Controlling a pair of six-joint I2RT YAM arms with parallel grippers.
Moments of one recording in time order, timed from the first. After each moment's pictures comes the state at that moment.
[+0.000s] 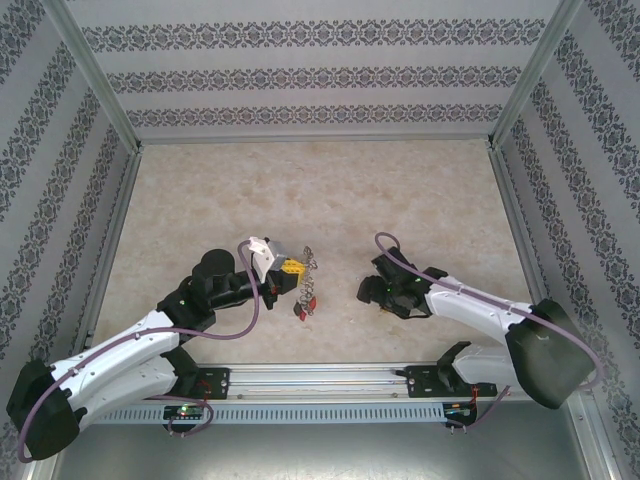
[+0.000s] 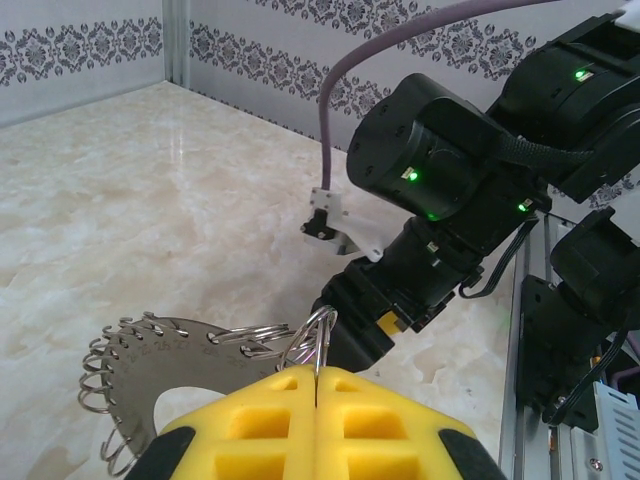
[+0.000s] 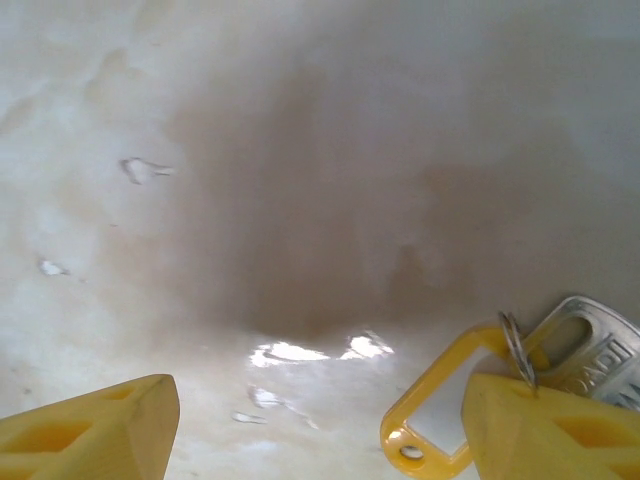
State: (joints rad) left arm -0.72 0.85 0.49 0.15 0.37 -0.11; right arm 0.65 1.26 0.54 -0.46 -0.05 0.97
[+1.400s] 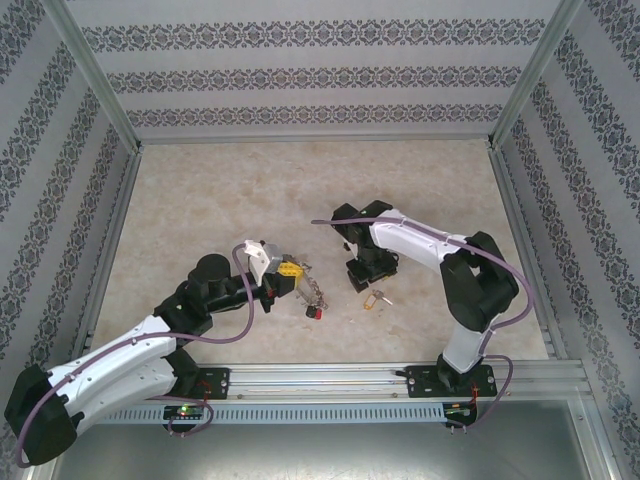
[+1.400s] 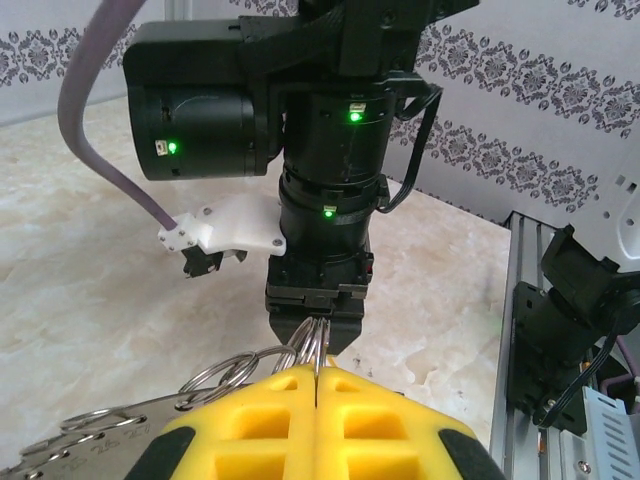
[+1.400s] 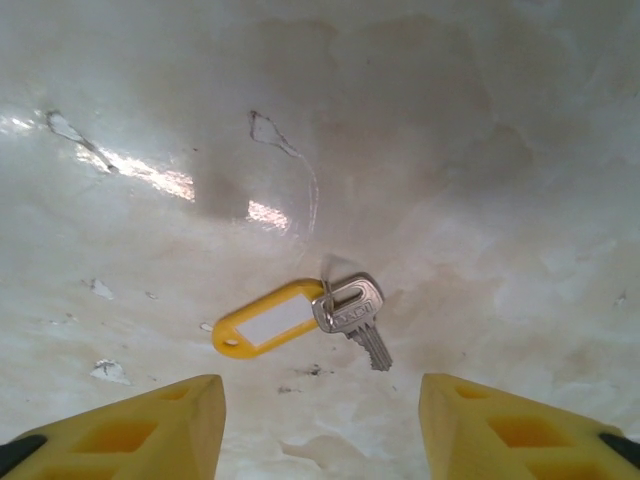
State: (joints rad) left arm -0.72 0.81 0.45 0.17 0.37 -0.14; right arm 0.64 1.79 1.27 -1.20 0.03 0.23
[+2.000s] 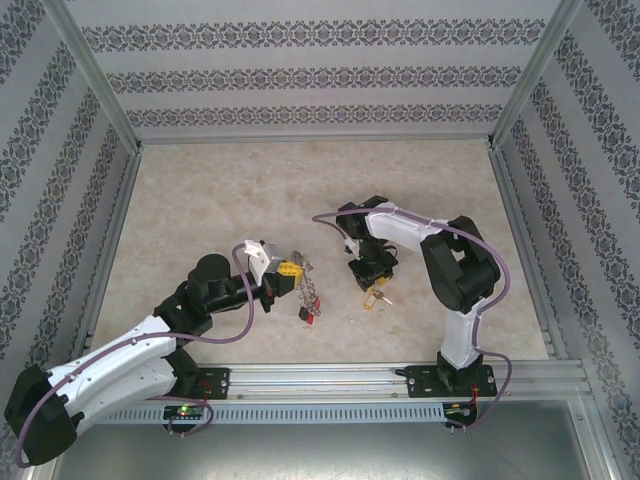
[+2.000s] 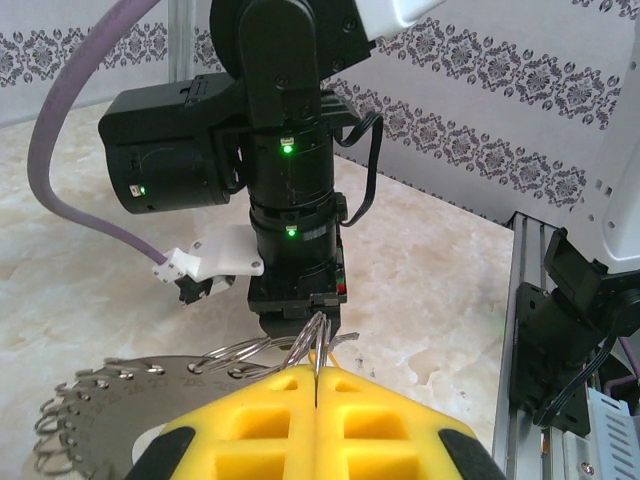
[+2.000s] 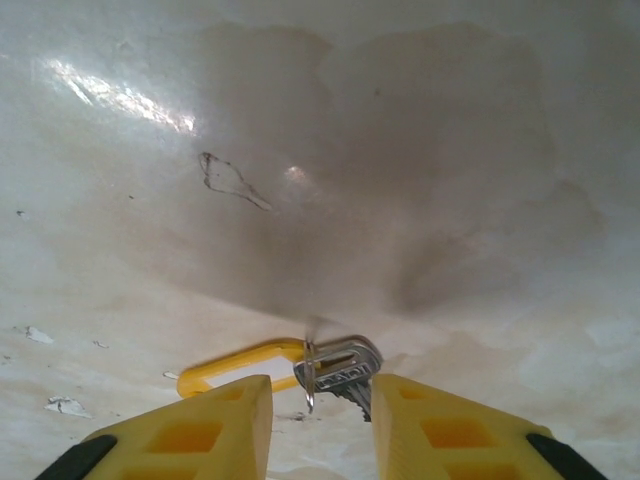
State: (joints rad) left arm -0.72 0.81 0.45 0.17 0.37 -0.14; right arm 0.57 1.93 1.30 -1.21 -0.04 0.13
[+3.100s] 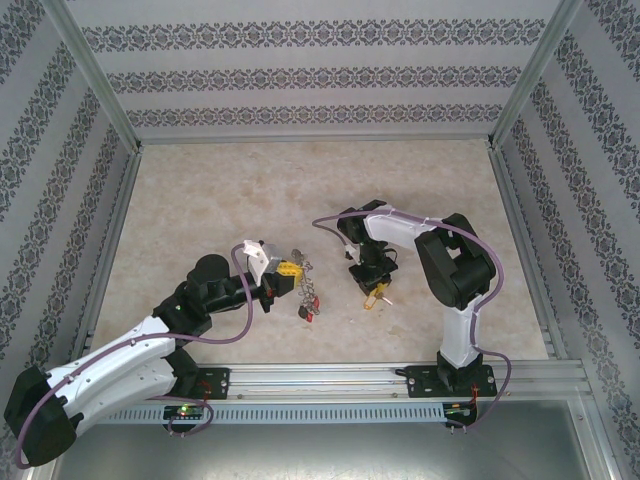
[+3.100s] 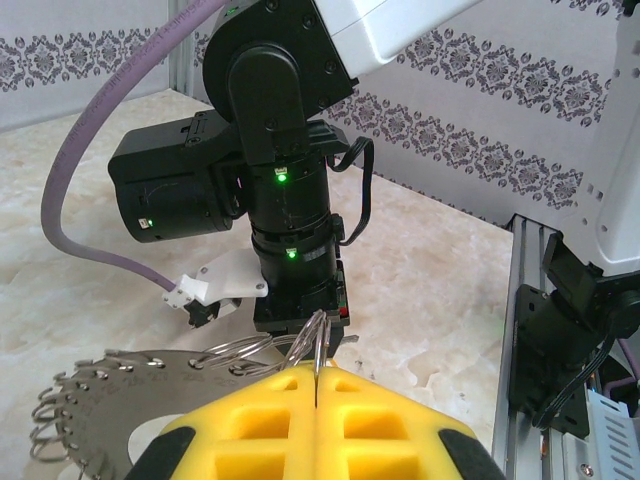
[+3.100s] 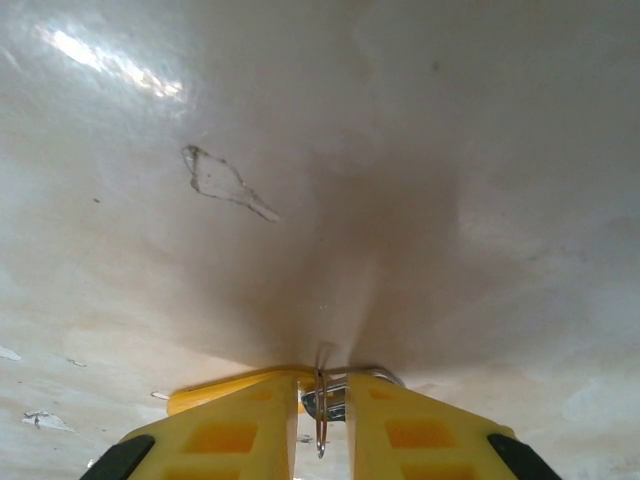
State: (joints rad) left arm -0.72 0.80 0.45 0.17 0.37 -0.14; right arm 0.56 1.96 1.27 -1.19 -0.08 0.10
